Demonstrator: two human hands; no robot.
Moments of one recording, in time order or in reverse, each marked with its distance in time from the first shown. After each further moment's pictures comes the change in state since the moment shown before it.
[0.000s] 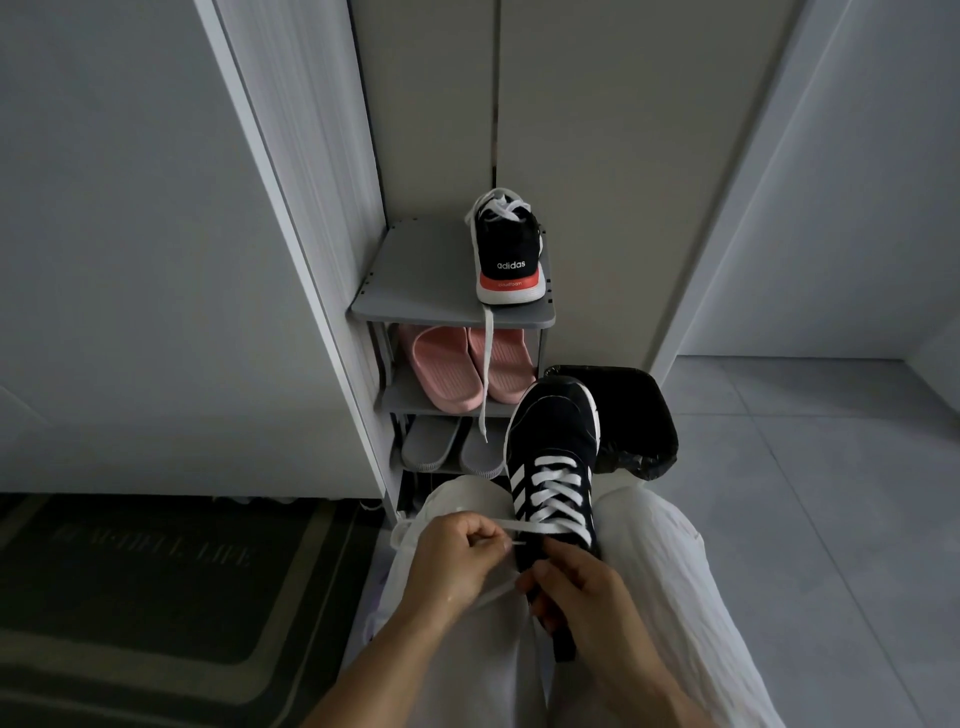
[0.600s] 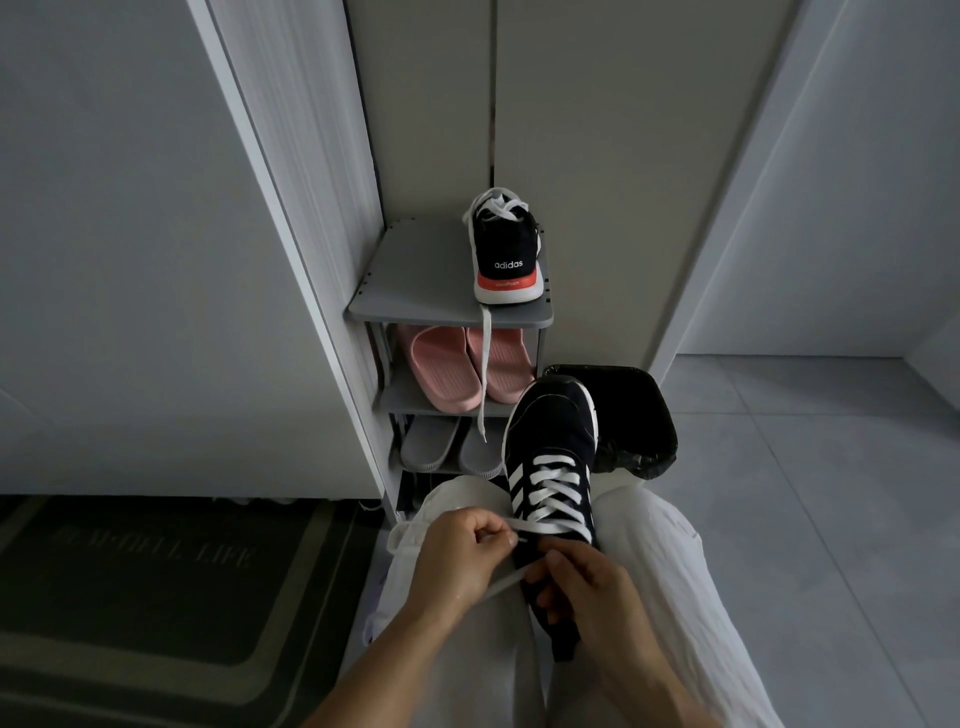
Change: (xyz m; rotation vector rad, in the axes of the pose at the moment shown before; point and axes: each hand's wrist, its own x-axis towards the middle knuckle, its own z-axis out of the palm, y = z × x) left_hand 0.004 0.001 0.005 0.094 -0.005 0.065; right_hand 0.003 0.001 -0.003 0.019 0.085 0.010
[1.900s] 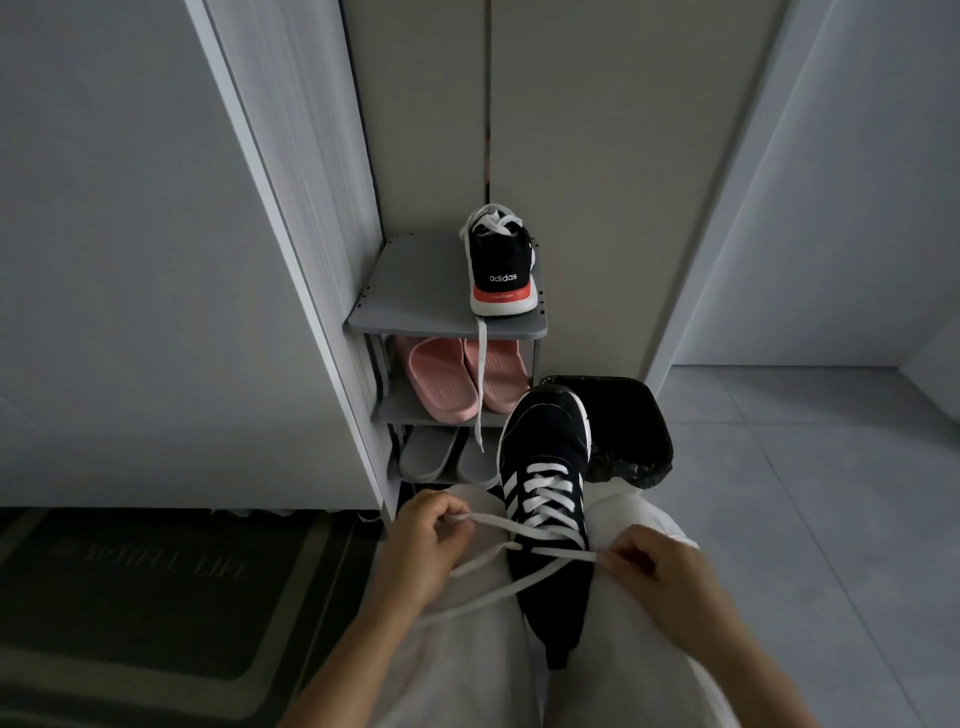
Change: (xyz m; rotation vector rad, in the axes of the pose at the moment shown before) left_hand 0.013 -0.030 -0.022 0.082 0.136 0.154; right_hand 0.014 -0.019 -0.073 -0.878 0.050 -0.349
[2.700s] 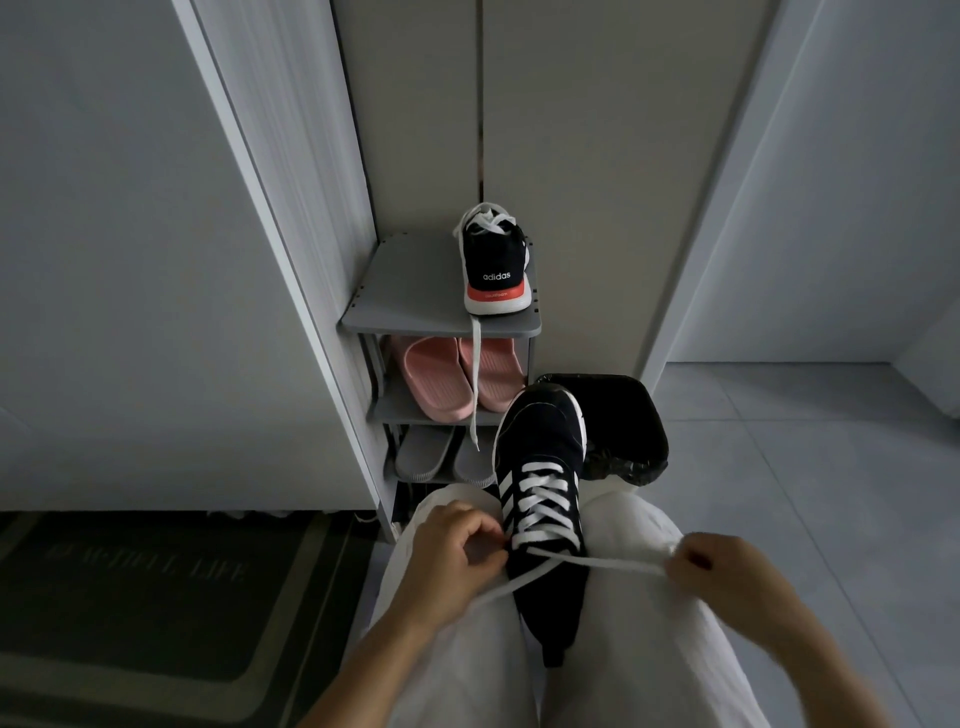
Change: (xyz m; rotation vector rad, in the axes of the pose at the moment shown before) left_hand -0.007 0.006 0.020 0.071 -0.113 0.195; right_hand -0.002 0.024 -0.039 -0.104 -0.114 0.285
